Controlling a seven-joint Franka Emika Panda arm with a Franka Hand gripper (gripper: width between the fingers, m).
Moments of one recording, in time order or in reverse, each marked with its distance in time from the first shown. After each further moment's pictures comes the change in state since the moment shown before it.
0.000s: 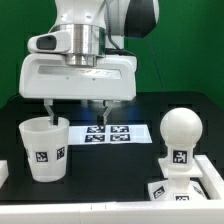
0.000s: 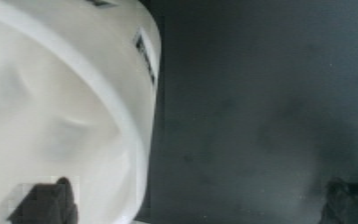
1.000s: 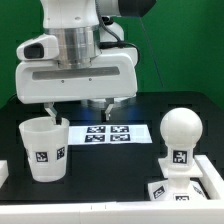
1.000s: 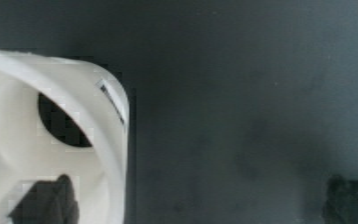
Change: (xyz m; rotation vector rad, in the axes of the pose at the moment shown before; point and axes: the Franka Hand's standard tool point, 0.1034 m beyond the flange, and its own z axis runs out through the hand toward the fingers) arm -0.002 -0.009 0.000 0.145 -0.291 0.210
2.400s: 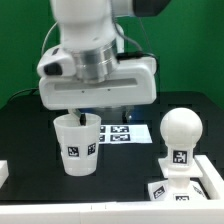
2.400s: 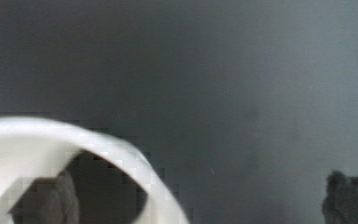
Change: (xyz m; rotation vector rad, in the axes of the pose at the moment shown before) arm -0.023 -0.032 0.013 0.096 -0.293 0.173
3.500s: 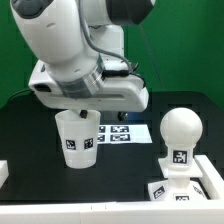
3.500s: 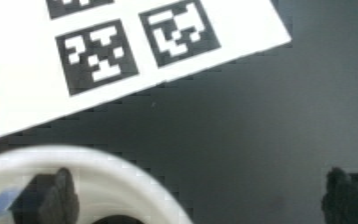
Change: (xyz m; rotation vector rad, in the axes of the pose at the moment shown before) arm -0.031 0.002 0.008 0.058 -0.297 0.176
